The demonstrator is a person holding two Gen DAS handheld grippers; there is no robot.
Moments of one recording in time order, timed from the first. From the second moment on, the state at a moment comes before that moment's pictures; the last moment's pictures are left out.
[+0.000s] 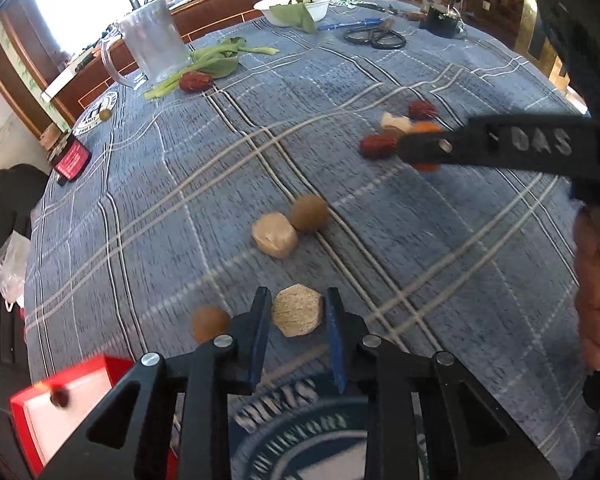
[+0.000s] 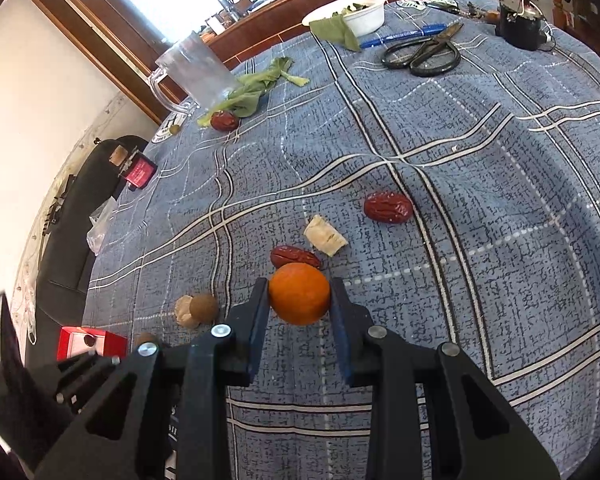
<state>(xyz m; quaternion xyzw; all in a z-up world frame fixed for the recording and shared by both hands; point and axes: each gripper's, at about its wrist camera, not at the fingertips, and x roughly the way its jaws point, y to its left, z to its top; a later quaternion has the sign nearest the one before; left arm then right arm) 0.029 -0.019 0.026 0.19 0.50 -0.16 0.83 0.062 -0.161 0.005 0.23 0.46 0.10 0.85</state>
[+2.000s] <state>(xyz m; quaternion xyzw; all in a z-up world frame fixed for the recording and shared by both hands) -0.126 0.099 0.133 0.03 0.33 0.12 0.94 0.026 -0.135 0.040 0.17 0.31 0.12 0.93</state>
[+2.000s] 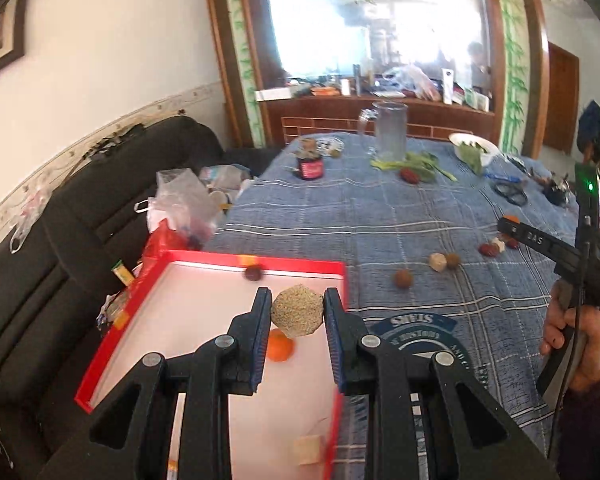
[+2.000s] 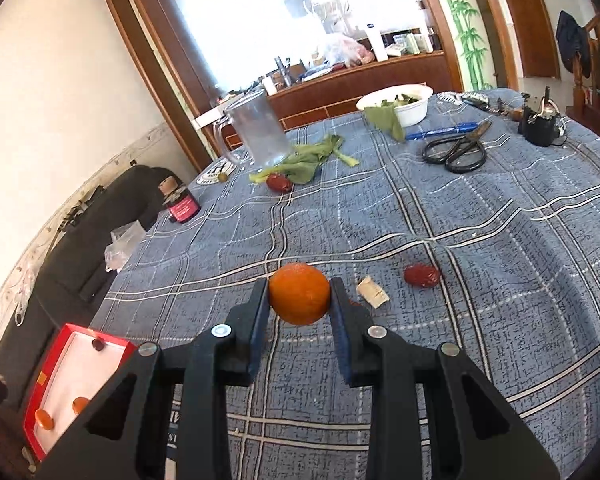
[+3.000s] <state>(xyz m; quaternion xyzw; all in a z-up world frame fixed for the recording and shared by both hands) -0.164 0.215 0.088 -0.03 0.34 0.20 0.92 -0.116 0.097 0.056 0.00 0.35 0.36 0.86</state>
